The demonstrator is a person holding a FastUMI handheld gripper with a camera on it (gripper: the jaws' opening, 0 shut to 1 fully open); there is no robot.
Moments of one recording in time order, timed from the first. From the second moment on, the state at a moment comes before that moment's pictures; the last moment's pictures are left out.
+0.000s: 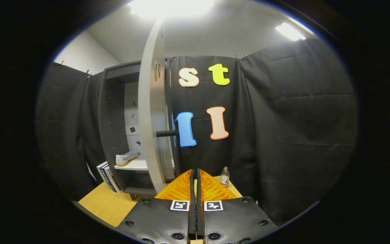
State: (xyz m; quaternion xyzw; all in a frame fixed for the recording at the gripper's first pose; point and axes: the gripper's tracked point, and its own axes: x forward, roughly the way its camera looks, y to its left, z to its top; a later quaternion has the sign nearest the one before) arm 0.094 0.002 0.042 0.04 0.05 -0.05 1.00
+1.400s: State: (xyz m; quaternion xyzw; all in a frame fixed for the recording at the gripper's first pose) arm 0.110 0.117 -0.101 0.01 0.26 0.13 0.96
